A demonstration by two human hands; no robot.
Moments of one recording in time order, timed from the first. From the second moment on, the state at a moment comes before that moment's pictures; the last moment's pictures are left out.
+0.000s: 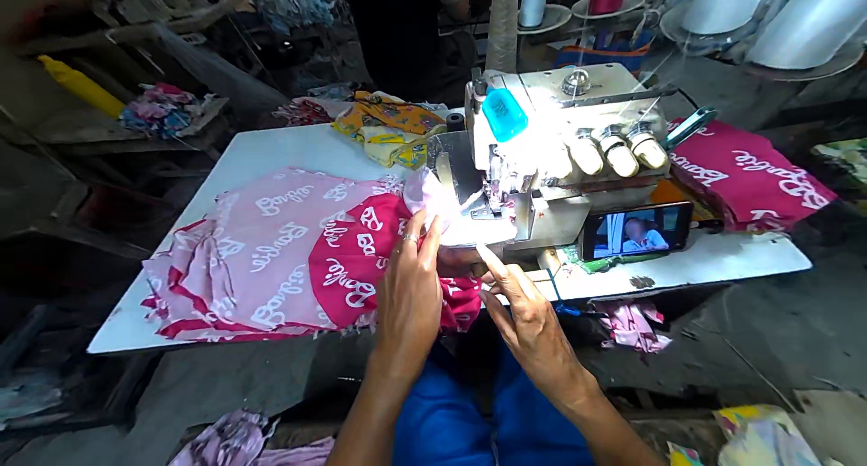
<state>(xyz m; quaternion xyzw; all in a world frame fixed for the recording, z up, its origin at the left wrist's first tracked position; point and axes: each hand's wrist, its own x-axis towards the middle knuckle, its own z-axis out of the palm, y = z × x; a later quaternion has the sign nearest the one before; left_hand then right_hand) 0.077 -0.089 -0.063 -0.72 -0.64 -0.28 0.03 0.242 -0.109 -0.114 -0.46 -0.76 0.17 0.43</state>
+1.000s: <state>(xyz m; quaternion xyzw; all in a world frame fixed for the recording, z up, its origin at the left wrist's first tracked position) 0.013 -0.004 -0.030 -0.64 -0.70 -0.22 -0.22 0.280 -0.173 -0.132 -0.40 -0.67 0.49 0.38</state>
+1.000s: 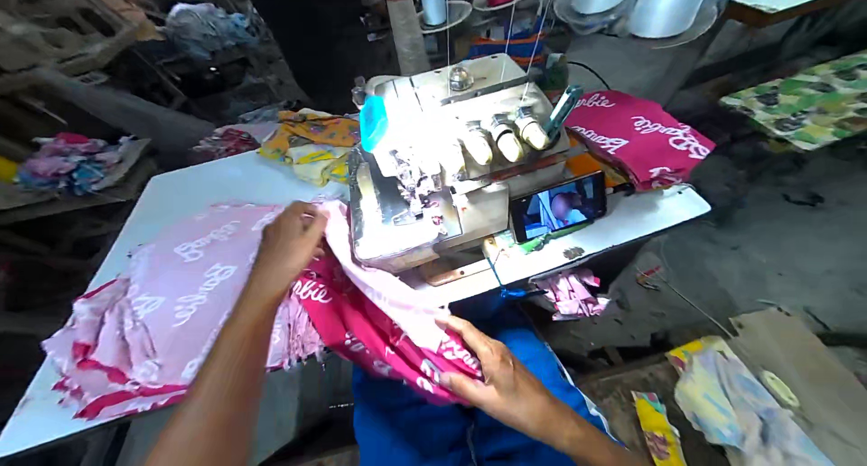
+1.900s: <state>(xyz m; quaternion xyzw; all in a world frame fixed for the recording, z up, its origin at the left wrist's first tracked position) -0.198 -0.179 -0.059 -0.56 -0.77 -0.31 0.01 0.198 -0.160 -0.123 -0.19 -0.88 0.33 0.28</state>
